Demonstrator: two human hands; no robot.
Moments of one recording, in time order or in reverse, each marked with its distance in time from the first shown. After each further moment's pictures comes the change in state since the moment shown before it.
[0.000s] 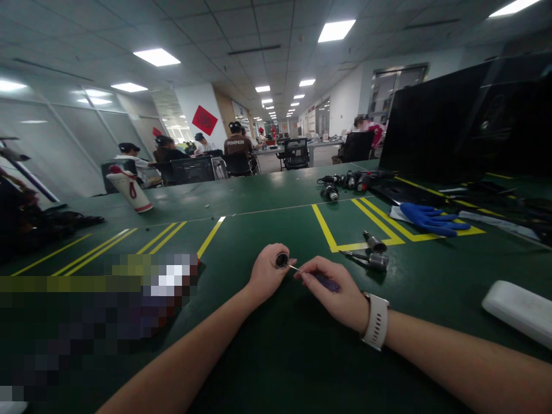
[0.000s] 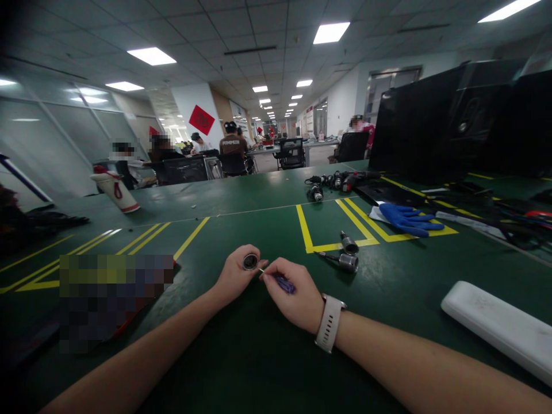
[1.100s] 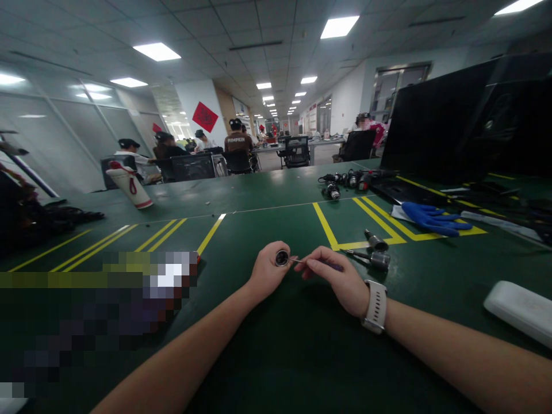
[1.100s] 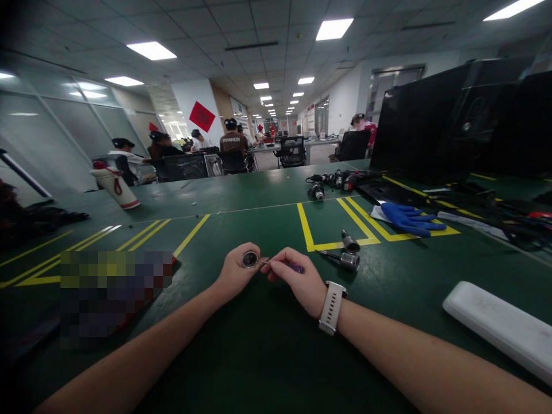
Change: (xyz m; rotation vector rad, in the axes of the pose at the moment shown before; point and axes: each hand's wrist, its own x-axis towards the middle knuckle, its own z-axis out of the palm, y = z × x) left_hand 0.000 -0.005 0.003 -0.110 0.027 0.032; right_hand 0.008 0.015 -0.004 0.505 -0.005 0.258
